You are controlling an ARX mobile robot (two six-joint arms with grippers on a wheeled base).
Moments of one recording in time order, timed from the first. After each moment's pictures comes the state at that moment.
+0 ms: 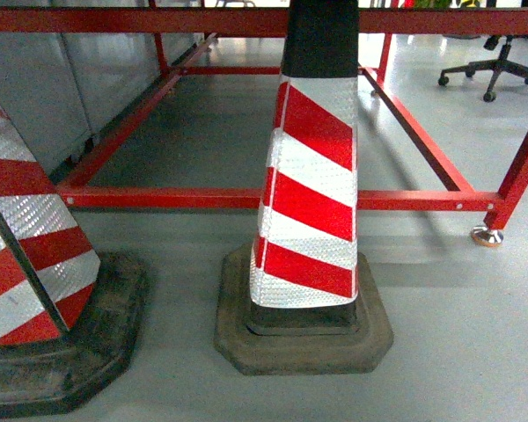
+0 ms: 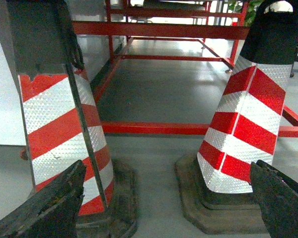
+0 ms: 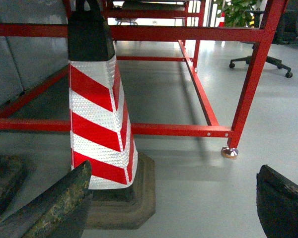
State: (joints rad) left arm 0.00 0.01 0.02 -0.01 0.00 -0.01; right arm 0.00 0.01 0.01 0.00 0.00 0.01
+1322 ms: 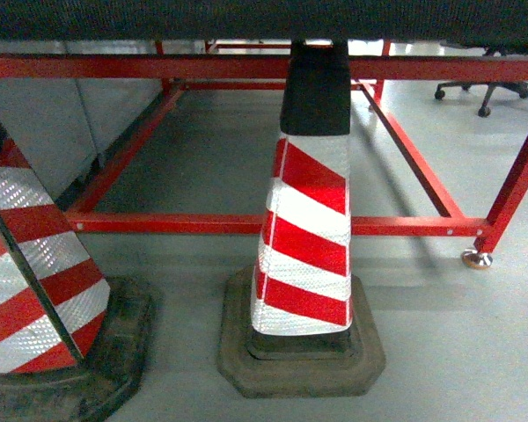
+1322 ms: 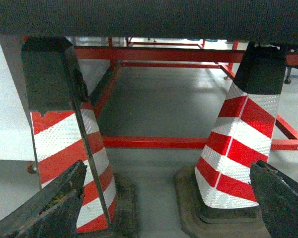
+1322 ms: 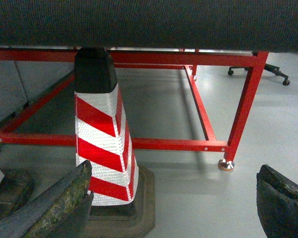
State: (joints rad) left arm 0.00 0.01 0.02 -0.01 0.00 -0.01; right arm 0.00 0.01 0.01 -0.01 0.00 0.00
